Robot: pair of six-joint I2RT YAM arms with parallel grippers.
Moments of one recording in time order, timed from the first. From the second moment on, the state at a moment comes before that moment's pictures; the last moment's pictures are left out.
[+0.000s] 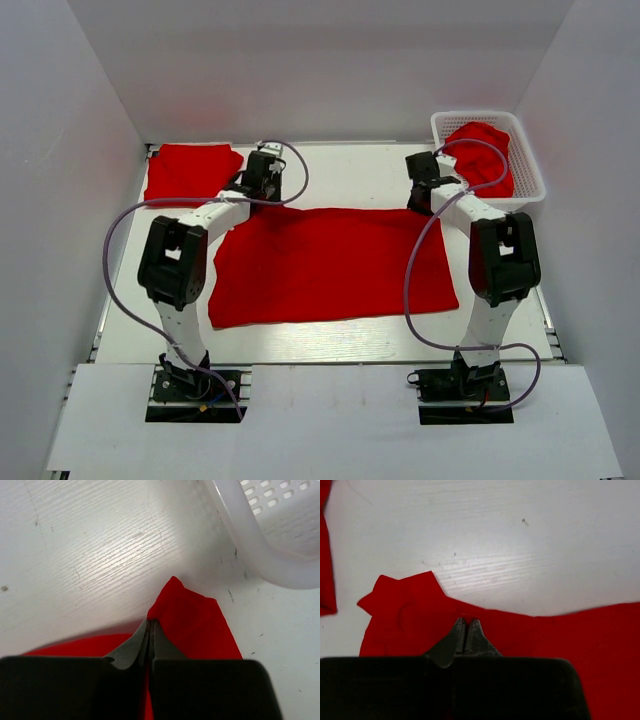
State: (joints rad) left arm -0.36 1.94 1.39 -0.13 -0.15 -0.15; right arm 0.26 1.90 1.36 -0.44 0.44 0.54
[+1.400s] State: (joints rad) left arm -0.52 1.59 1.41 -0.87 -0.40 -0.36; right arm 0.26 1.74 1.25 -0.51 0.43 0.47
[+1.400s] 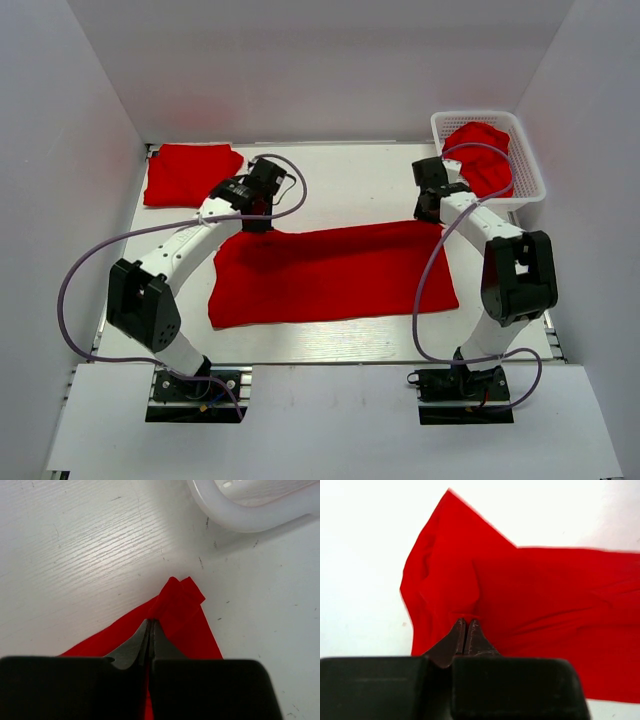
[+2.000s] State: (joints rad) left arm -0.58 1.60 1.30 -0.97 -0.32 -0.44; right arm 0.26 1.64 1.19 -0.59 0.43 0.48
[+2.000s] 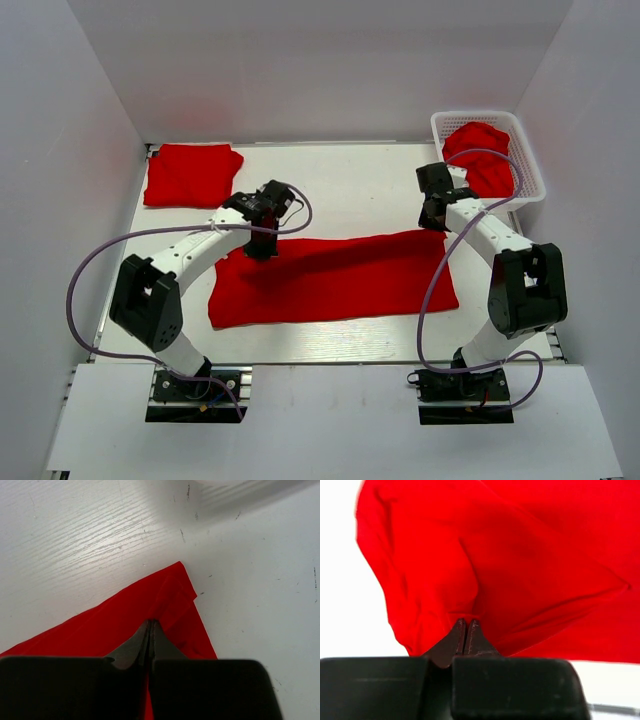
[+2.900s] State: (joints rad) left arm -0.69 1.65 1.37 -1.19 -0.17 -0.53; right arm 0.26 1.65 1.18 -0.59 0.42 0.47
